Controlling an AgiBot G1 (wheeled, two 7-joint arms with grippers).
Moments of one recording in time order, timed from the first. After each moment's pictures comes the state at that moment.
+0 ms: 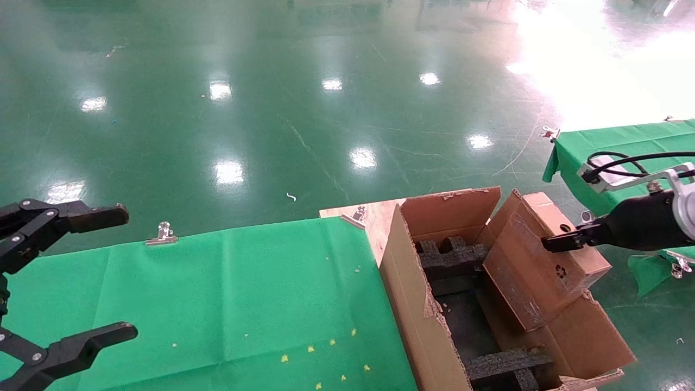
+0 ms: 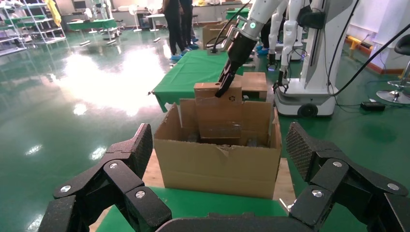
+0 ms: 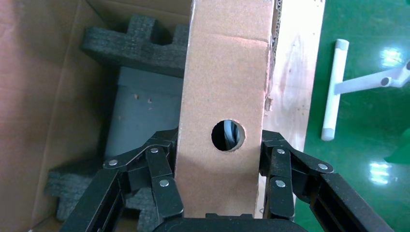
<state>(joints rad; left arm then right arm) -1.09 0.58 0.35 -1.26 0.67 1.46 -0.14 2.18 -0.39 -1.97 0.86 -1.19 -0.97 0.95</state>
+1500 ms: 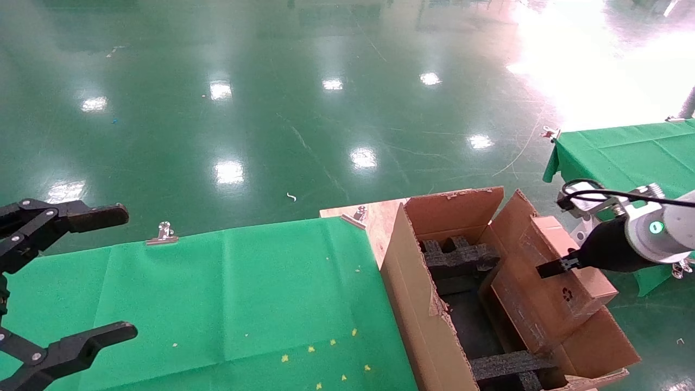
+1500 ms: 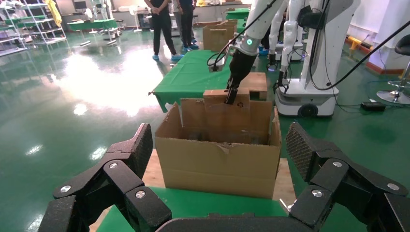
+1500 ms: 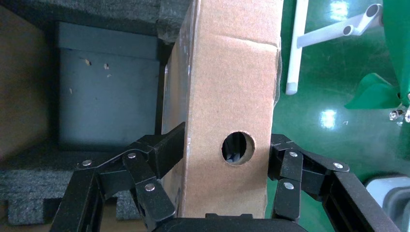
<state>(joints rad) -1.09 0.58 0.35 -1.26 0.67 1.46 -0.14 2.17 -0.47 -2.13 1.14 -1.61 -0.89 1.56</state>
